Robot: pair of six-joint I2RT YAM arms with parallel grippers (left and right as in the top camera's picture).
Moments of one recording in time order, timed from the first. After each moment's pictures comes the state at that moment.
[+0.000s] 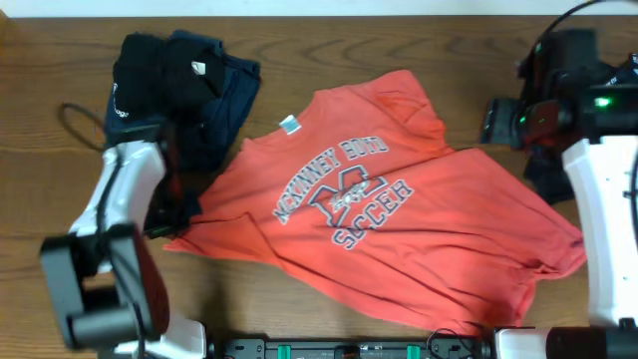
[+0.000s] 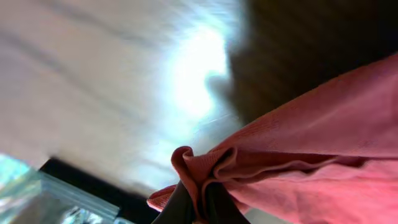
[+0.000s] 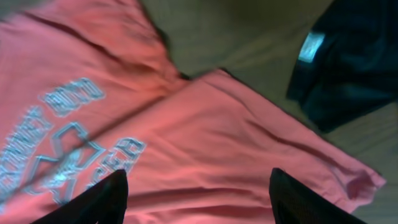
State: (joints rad) left arm 0.16 1.70 1.12 -1.24 -0.16 -0.35; right arm 0.02 1.53 1.55 -1.21 0.03 0.26
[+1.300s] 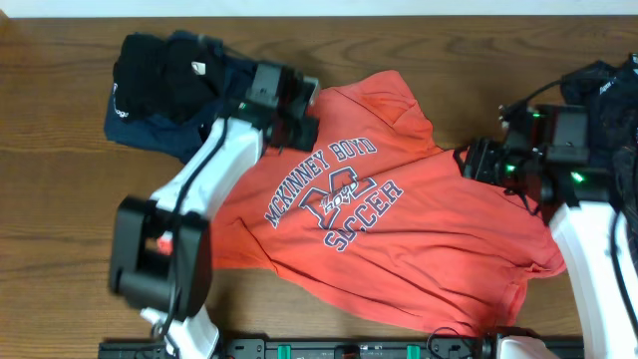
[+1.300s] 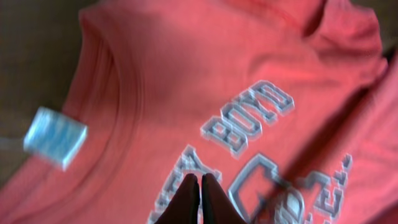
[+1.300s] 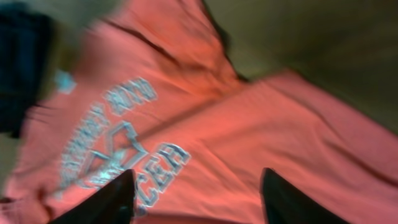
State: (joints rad) left arm -0.33 1.89 1.39 -0.57 0.30 -0.06; right arm -0.05 1.25 1.03 -0.72 -0.35 0.25
